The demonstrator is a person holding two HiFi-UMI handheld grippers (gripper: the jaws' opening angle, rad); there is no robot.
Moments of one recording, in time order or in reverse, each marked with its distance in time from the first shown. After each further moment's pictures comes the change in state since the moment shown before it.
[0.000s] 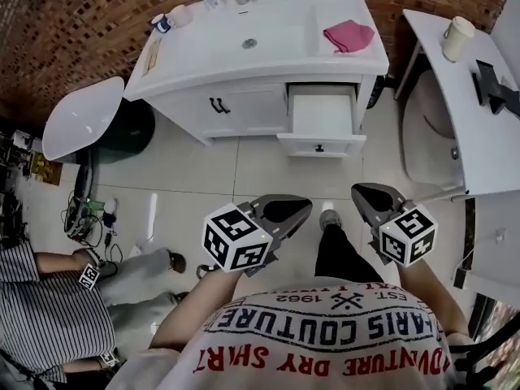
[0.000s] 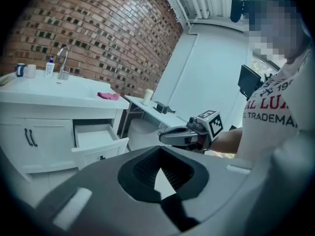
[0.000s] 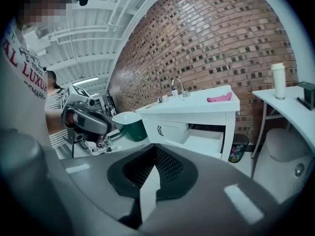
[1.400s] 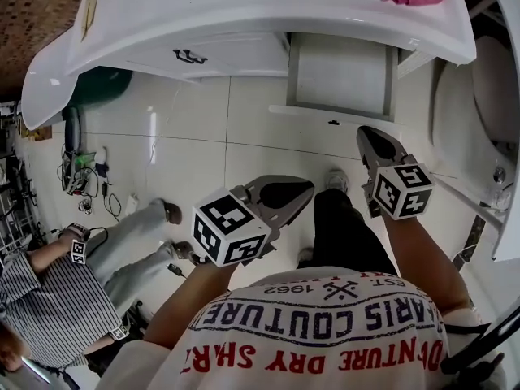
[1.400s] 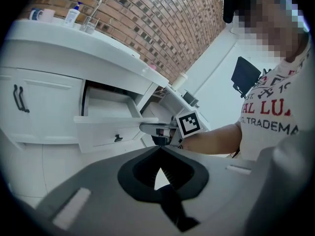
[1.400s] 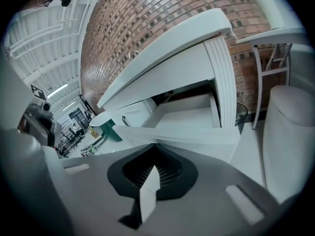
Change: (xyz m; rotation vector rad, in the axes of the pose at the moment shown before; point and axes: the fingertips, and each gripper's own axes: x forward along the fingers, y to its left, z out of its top) left arm 0.114 0.203 -0.040 -0.332 0.177 0.029; right arm 0.230 -0.212 -0.091 0.334 0.150 -0.111
